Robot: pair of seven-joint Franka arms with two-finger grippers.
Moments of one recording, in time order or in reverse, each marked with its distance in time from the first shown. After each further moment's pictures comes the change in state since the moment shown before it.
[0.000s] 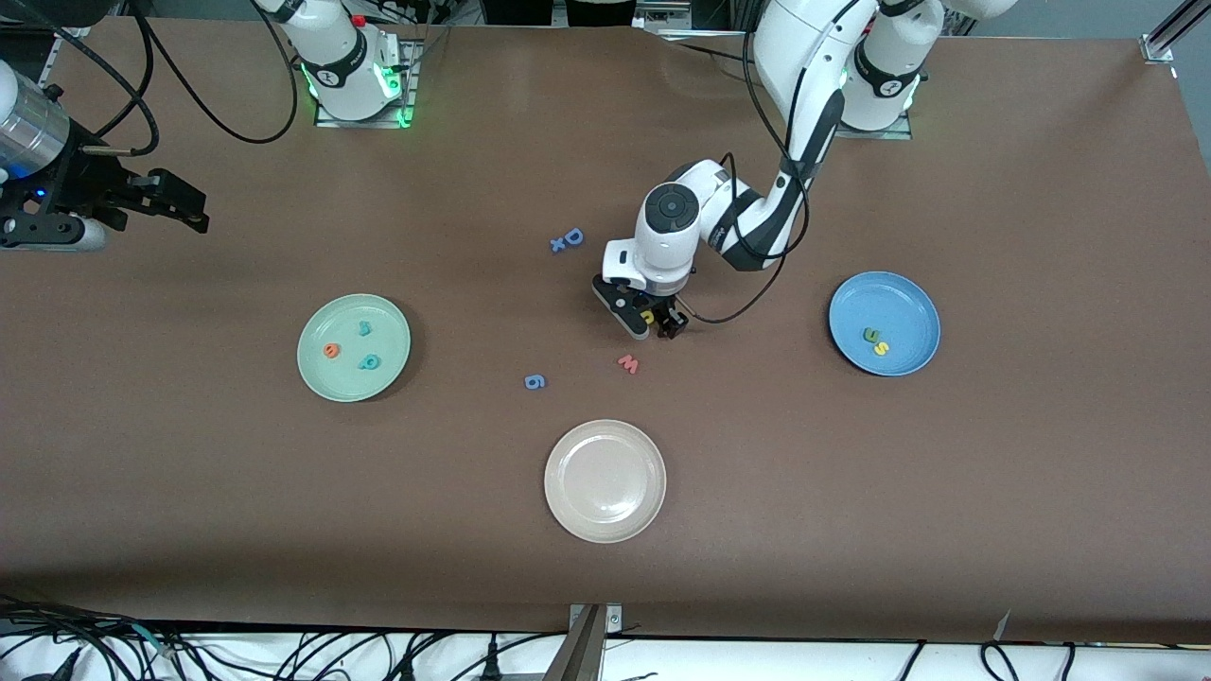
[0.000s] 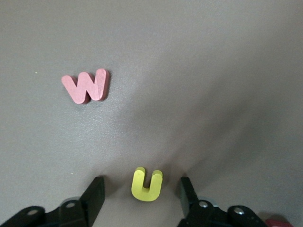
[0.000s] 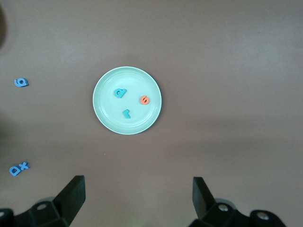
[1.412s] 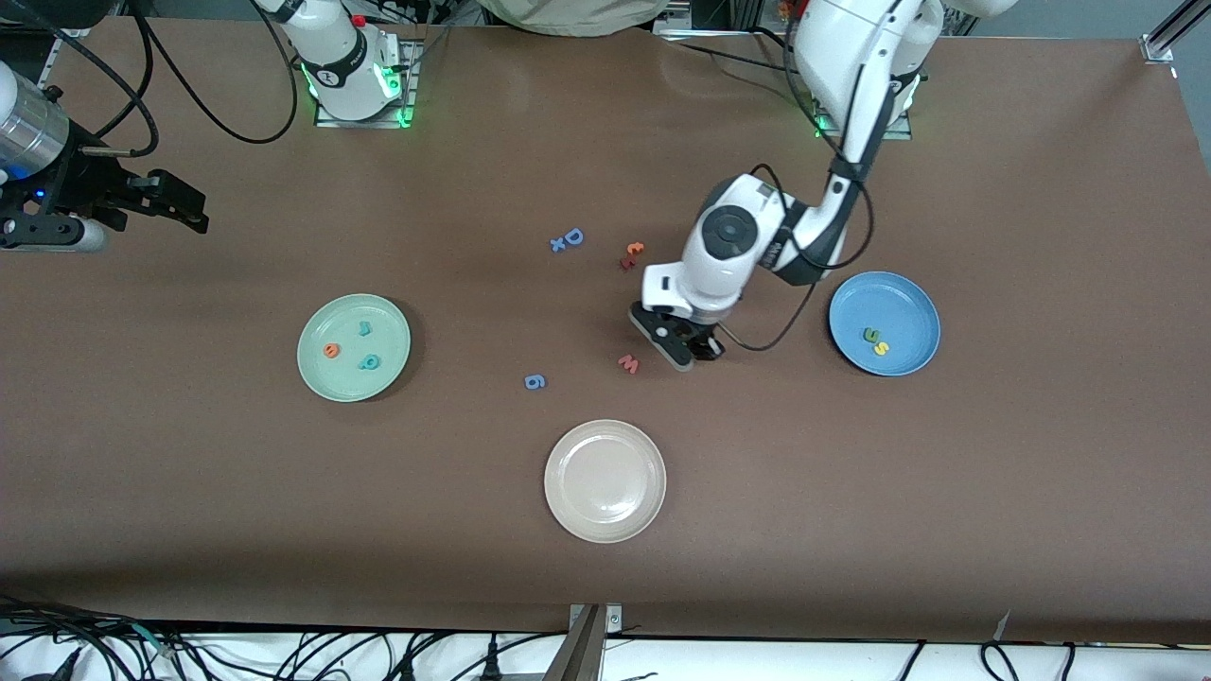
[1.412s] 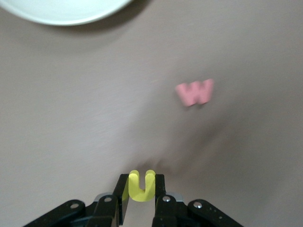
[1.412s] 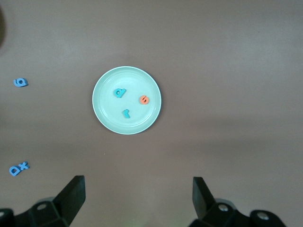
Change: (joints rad) left arm 0.104 -0.081 0.081 0.012 -0.125 -0.068 0.257; right arm 0.000 0.001 -0.002 -0.001 0.000 0.000 0.000
